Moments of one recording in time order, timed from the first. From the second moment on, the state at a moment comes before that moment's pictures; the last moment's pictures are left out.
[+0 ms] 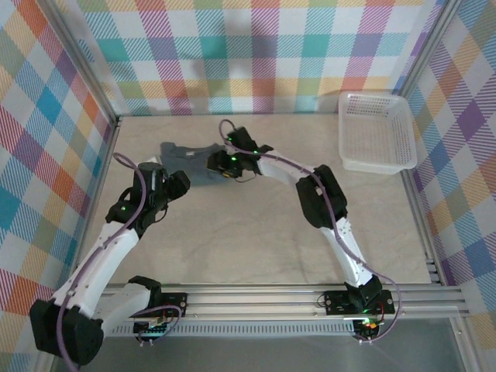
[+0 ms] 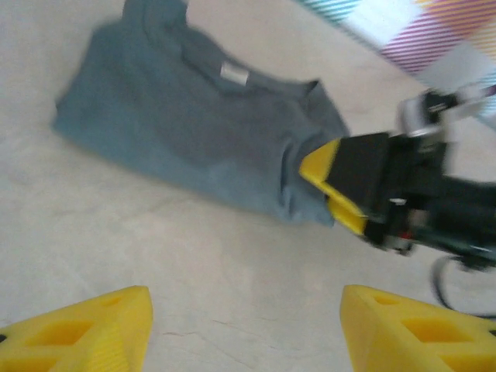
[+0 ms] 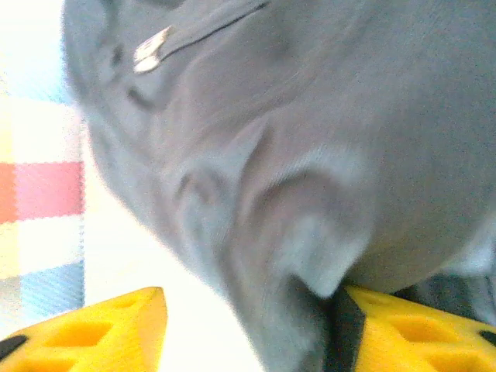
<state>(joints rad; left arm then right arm) -0.24 1.01 0.83 -0.50 -0.12 -0.65 0.70 2.40 2.00 -0.35 -0.44 0.80</state>
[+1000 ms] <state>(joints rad) -0.07 2.28 1.76 -0.34 0.01 -0.78 0.40 1.61 1.28 -0.51 -0.41 0.65</state>
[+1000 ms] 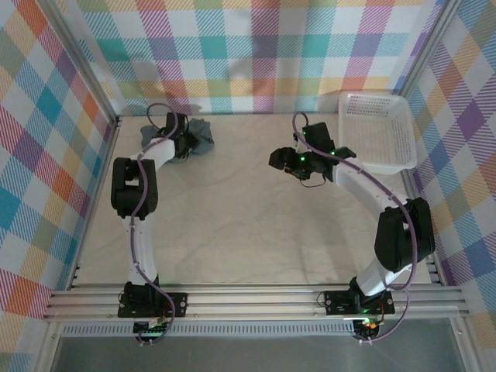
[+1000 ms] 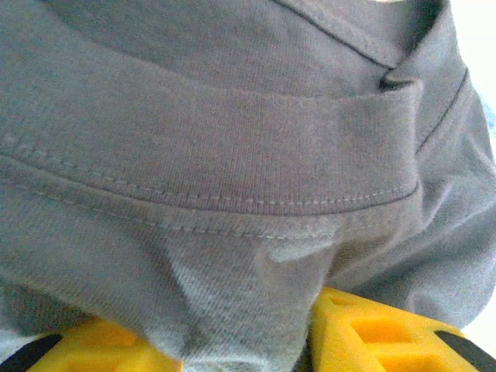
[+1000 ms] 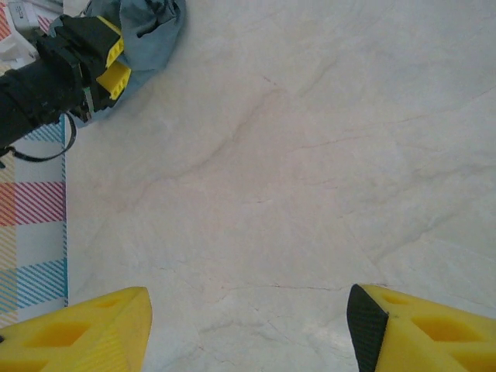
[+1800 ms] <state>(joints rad) 0.04 1.74 1.26 -0.23 0.07 -0.61 0.23 1.03 0.86 -0.53 -0.05 0.48</state>
